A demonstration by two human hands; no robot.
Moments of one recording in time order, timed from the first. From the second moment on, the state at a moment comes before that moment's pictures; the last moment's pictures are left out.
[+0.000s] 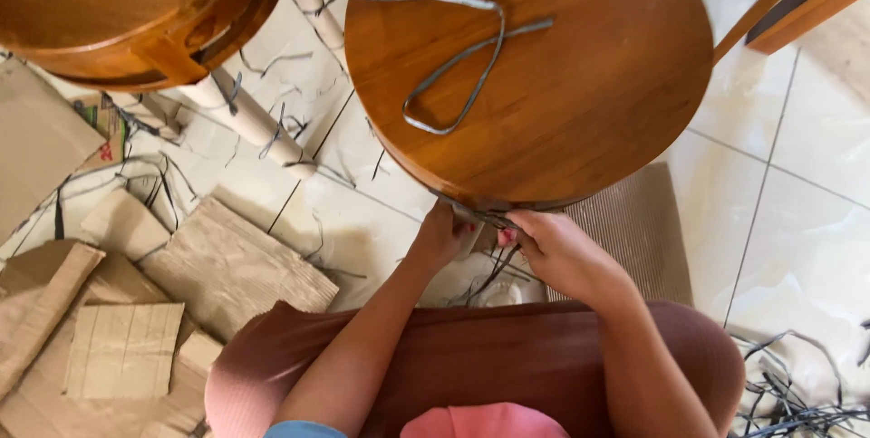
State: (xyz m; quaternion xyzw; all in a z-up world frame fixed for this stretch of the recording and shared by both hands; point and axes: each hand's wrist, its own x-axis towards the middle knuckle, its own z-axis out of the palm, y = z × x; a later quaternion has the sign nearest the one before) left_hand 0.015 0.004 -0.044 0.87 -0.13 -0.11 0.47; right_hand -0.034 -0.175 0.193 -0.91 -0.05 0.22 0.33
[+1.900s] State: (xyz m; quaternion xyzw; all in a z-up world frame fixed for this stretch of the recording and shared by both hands) left_hand 0.015 0.021 -0.015 0.43 0.29 -0.23 0.82; right_hand 0.013 -0.165 -0.019 -0.86 0.03 0.17 0.48
